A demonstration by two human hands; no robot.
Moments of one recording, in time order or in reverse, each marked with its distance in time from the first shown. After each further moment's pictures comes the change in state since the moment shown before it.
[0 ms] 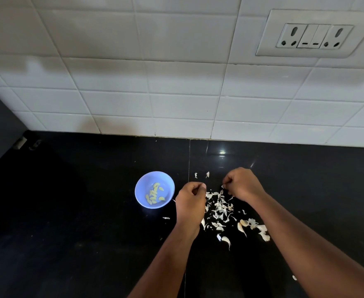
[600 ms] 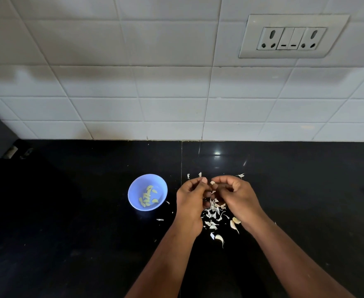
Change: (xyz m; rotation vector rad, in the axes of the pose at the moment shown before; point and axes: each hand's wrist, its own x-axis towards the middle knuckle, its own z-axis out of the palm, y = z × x) left_hand -0.015 0.023 0.017 -0.451 -0.181 -0.126; right_hand -0.075 -0.012 0.005 0.768 0.133 -0.060
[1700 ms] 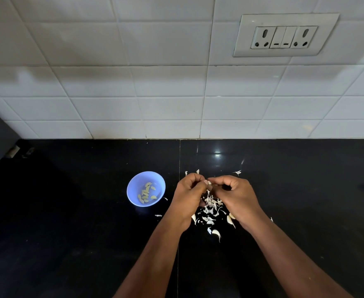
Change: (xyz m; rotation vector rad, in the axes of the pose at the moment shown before) left_hand -0.013 0.015 -0.010 0.392 -0.156 0.154; right_hand -0.015 -0.002 -0.004 -0.005 0.017 -0.085
